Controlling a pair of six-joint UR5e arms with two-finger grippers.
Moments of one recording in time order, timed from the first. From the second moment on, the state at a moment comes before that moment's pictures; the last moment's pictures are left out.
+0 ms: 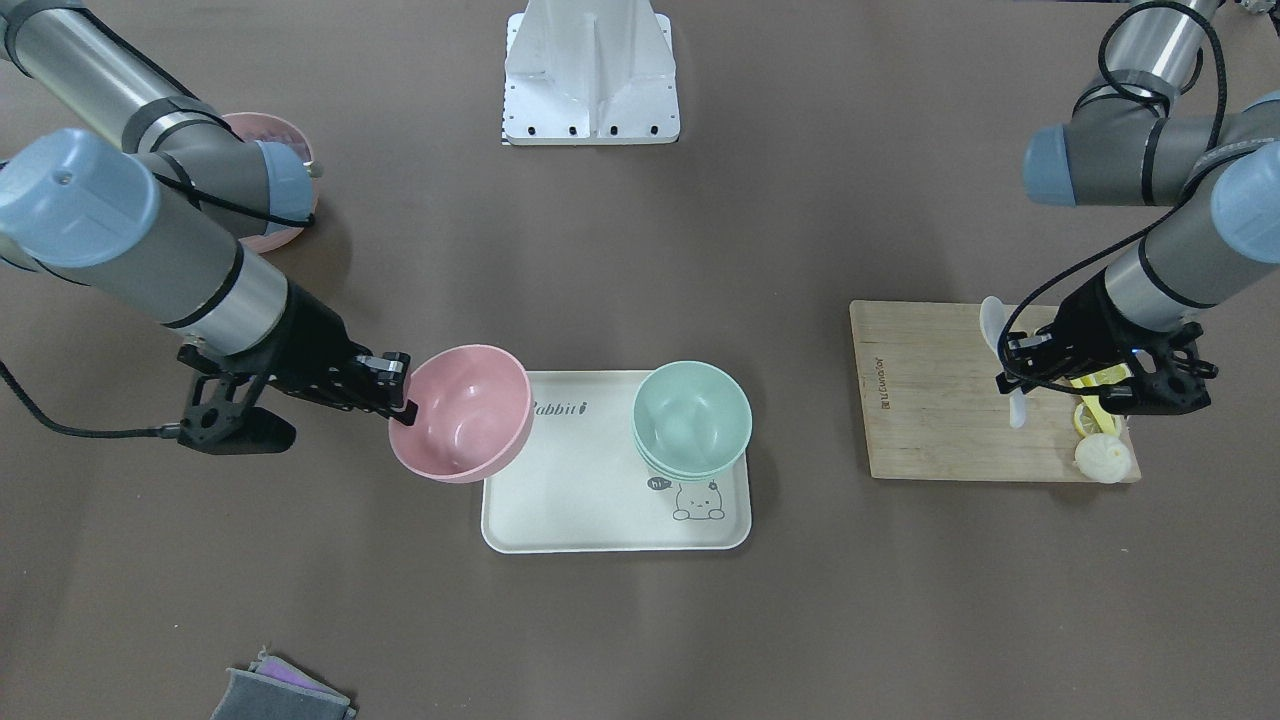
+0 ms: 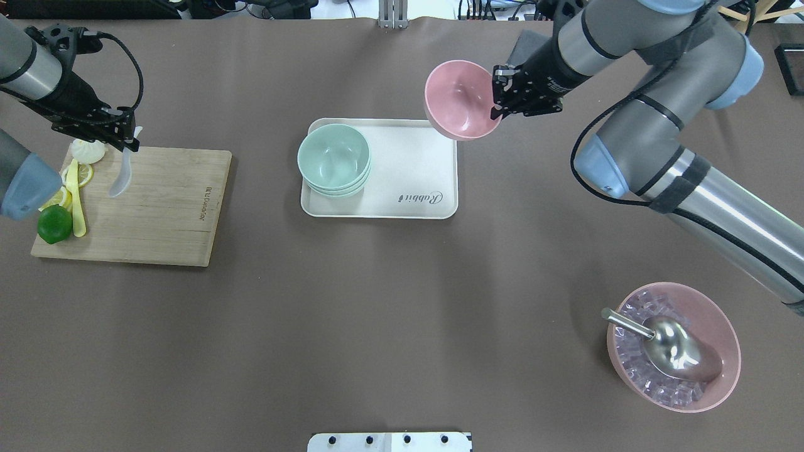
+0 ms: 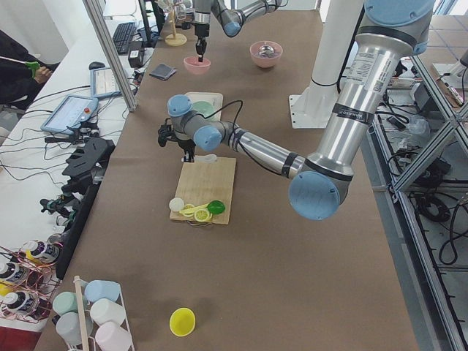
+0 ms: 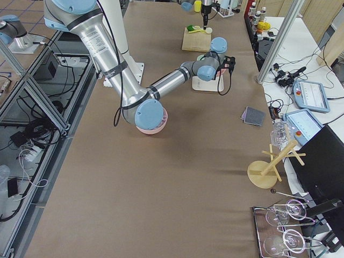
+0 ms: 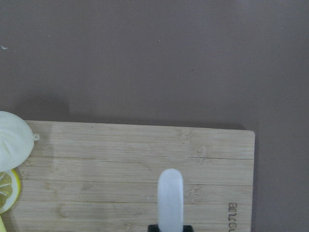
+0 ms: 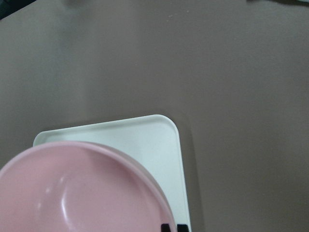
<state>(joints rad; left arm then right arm) -1.08 -1.91 -1.61 -1.80 -2.32 -0.76 0.92 -0.91 1.47 -1.08 2.28 1.30</state>
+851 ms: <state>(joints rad) -1.09 -1.93 -1.60 -1.80 -2.33 -0.76 0.74 -0.69 1.31 -1.02 2.06 1.49</state>
